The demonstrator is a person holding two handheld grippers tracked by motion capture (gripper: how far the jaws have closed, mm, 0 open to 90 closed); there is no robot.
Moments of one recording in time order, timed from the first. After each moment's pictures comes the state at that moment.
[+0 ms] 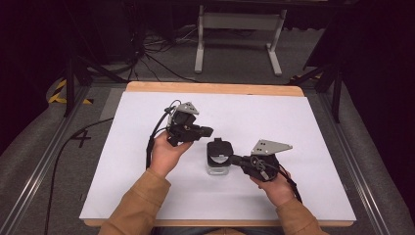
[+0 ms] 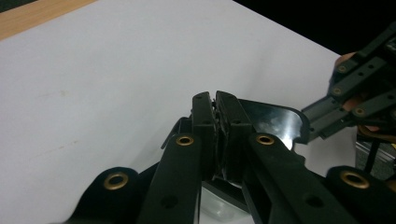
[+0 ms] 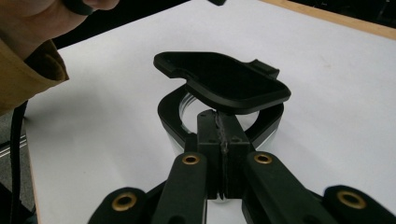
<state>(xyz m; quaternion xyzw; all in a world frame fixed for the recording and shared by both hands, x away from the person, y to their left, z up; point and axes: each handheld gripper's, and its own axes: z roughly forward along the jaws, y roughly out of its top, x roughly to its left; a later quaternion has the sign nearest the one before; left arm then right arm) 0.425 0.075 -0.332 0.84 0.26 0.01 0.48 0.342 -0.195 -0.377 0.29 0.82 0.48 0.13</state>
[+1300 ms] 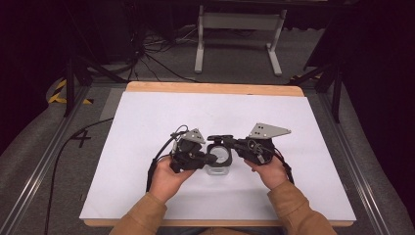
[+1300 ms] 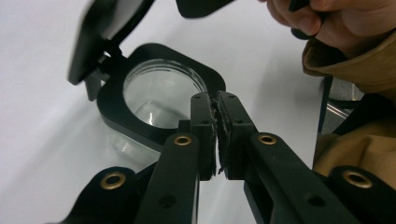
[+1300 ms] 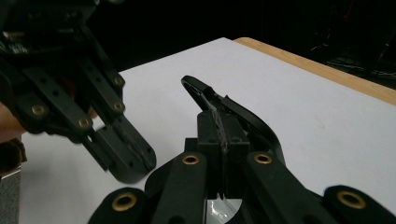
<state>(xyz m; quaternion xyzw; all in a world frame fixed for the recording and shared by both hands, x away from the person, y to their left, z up) 0.374 0.053 -0.367 0.87 0.24 -0.02 0.43 0.372 -0.183 -0.353 0.26 0.79 0.53 0.15</state>
